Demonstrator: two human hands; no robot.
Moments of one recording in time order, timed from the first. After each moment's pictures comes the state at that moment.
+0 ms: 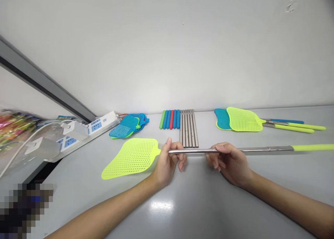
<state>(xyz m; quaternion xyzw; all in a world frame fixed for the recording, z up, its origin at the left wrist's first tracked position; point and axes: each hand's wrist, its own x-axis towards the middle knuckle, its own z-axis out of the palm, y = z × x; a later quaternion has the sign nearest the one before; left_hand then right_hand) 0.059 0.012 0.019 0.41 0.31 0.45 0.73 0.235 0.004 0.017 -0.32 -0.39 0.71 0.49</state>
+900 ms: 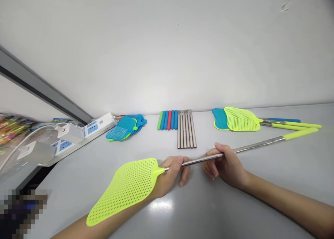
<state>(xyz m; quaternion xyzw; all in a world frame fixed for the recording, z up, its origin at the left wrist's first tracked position) 0.052 -0.001 0.025 0.62 0.36 0.29 0.64 0.233 0.001 0.008 -0.29 -0.42 0.74 0.44</state>
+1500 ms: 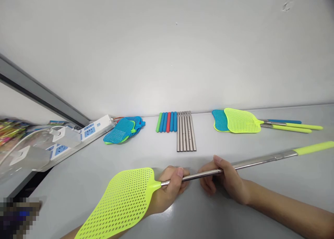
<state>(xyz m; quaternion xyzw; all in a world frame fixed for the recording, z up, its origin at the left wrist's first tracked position) 0.047 -0.015 0.033 0.72 0.43 0.20 0.50 0.232 -0.013 -0.003 -0.29 -0.53 0.70 0.38</state>
